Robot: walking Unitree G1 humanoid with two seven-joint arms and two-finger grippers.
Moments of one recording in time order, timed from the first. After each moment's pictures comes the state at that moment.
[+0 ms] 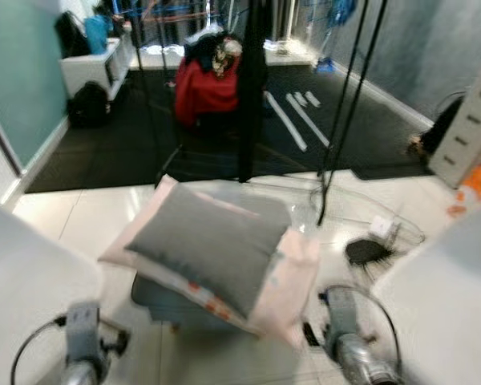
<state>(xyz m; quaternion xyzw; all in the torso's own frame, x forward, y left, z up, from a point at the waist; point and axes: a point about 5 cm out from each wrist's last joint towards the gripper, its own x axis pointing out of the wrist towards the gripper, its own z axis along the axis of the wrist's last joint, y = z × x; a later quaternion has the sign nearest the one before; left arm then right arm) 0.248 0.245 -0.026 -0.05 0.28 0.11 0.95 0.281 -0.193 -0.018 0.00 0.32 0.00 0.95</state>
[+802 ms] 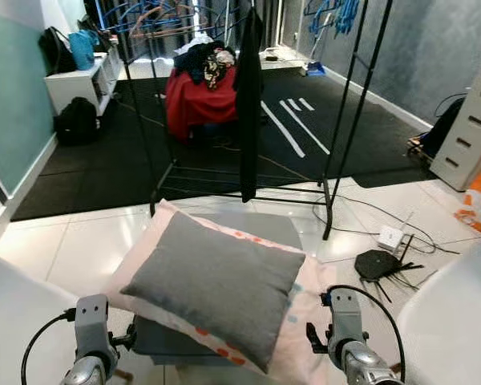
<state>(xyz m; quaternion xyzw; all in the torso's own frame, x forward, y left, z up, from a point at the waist) 0.253 0.239 -0.024 -0.06 0.27 0.10 0.96 0.278 -0.206 -0.019 -0.01 0.33 -0.03 0.94</state>
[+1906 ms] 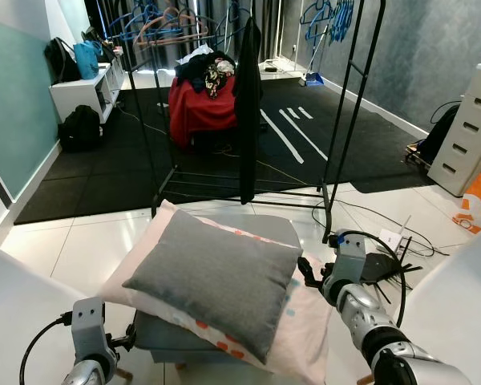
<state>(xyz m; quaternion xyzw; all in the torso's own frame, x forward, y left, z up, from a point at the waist) 0.253 0.239 -0.022 -0.10 0.24 0.10 0.96 0.348 -0.201 0.061 0.11 0.18 0.01 0.98</state>
